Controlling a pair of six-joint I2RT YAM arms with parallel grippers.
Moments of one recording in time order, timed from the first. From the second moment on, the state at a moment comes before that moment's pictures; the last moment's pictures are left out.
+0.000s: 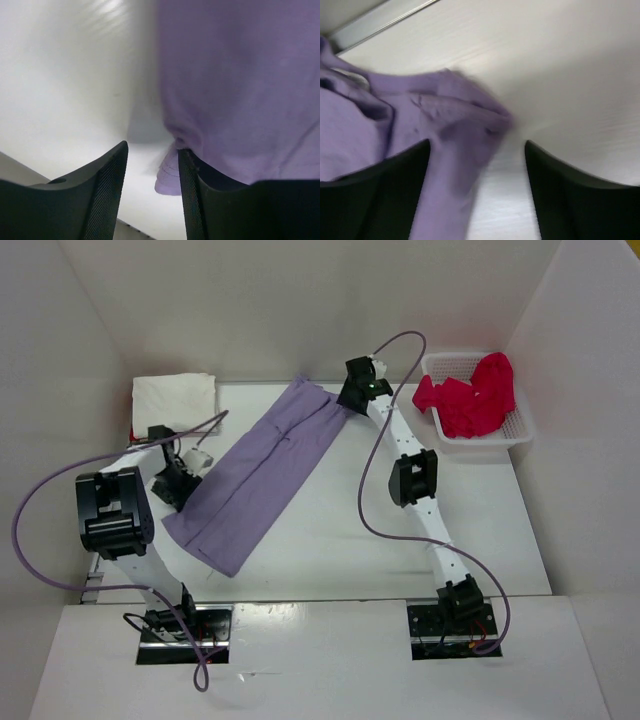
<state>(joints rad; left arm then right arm) 0.24 1.79 1.12 -0.70 0.02 0.76 0.32 2.90 2.92 -0.84 0.25 0.66</state>
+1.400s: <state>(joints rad) 0.24 1.41 0.85 -0.84 0.09 0.75 1.24 2.05 1.47 -0.56 -0.01 1.10</state>
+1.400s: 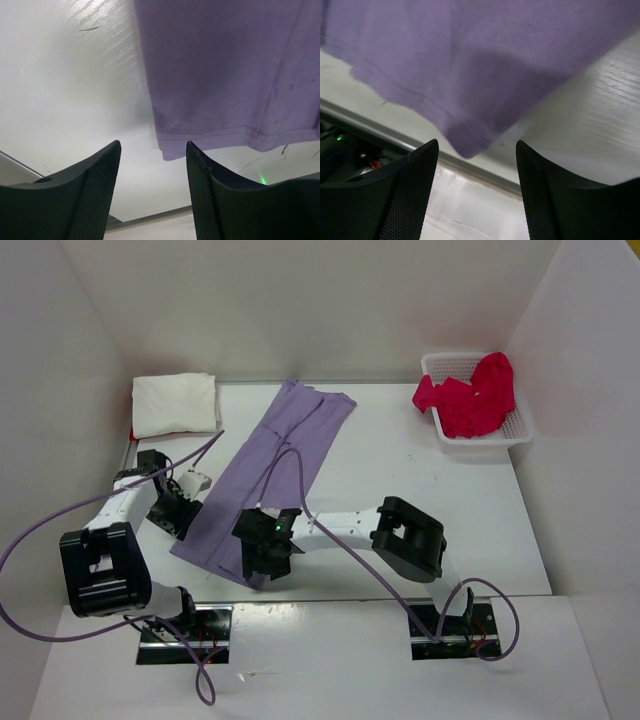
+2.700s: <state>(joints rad) -0.65 1.22 1.11 -0.85 0.05 0.79 0.99 1.21 0.57 -0.52 -0.10 1.20</state>
